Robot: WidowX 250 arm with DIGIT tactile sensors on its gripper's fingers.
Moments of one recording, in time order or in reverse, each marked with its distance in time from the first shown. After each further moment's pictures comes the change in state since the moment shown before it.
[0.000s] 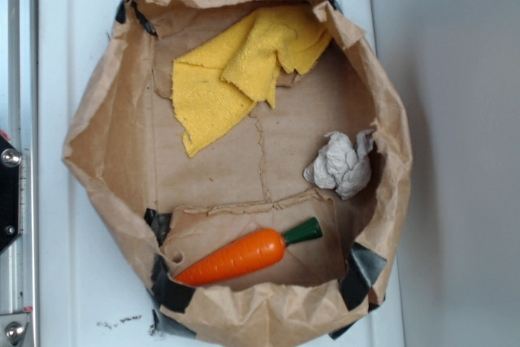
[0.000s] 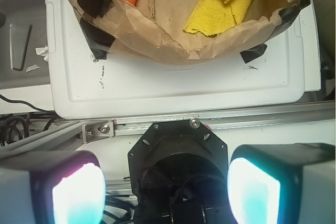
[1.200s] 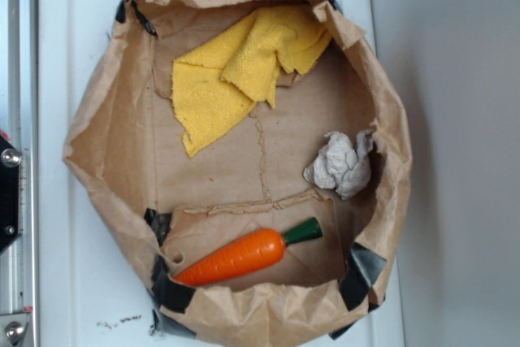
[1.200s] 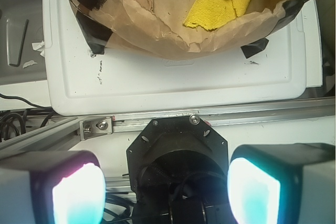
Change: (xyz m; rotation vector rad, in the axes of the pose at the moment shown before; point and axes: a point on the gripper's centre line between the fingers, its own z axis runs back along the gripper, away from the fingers) arm -0.001 0.000 -0.005 0.003 0.021 0.005
